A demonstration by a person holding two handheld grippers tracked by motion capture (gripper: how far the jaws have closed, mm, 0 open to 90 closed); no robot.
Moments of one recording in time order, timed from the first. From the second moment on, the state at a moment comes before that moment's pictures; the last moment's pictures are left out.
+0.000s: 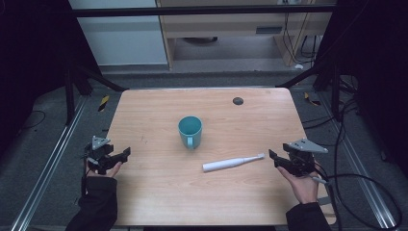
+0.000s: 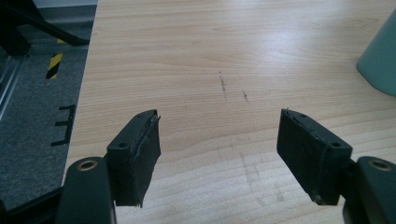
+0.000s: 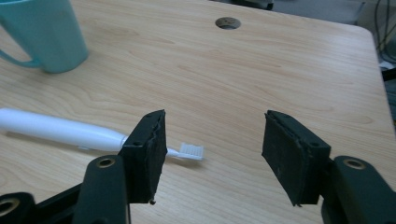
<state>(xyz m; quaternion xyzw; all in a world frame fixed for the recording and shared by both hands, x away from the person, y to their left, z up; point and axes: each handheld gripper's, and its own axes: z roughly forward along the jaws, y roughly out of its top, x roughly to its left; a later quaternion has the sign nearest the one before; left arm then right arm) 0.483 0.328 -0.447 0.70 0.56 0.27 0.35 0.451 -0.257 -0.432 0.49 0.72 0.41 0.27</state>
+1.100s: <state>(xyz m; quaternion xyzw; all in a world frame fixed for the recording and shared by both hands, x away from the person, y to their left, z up) 0.485 0.325 -0.446 0.71 0.55 0.27 0.35 0.469 -0.208 -0.466 0.45 0.80 0.36 0.17</state>
